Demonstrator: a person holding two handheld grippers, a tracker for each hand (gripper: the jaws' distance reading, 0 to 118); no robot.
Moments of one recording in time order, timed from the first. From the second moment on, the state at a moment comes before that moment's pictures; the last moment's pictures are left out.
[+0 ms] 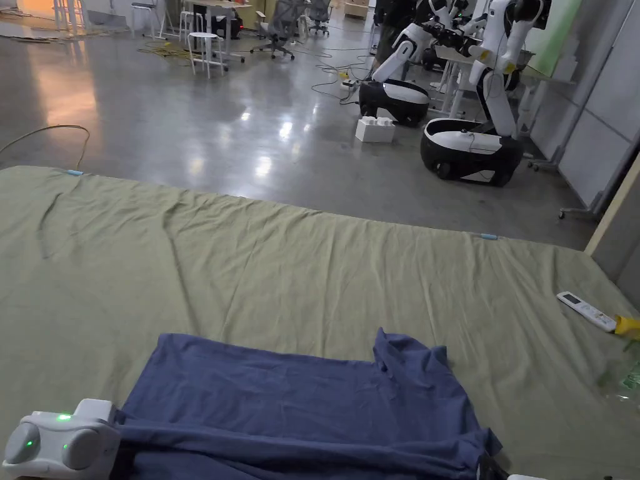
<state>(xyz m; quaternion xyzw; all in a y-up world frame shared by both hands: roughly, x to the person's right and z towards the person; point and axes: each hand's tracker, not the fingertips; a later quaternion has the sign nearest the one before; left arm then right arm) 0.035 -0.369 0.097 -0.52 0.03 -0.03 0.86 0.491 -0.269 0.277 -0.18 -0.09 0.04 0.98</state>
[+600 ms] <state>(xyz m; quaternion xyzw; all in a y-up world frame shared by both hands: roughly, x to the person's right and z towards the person) 0.016 -0.329 0.129 -0.47 -0.03 0.01 0.88 0.588 -0.351 0.196 -0.44 -0.05 0.00 0.90</state>
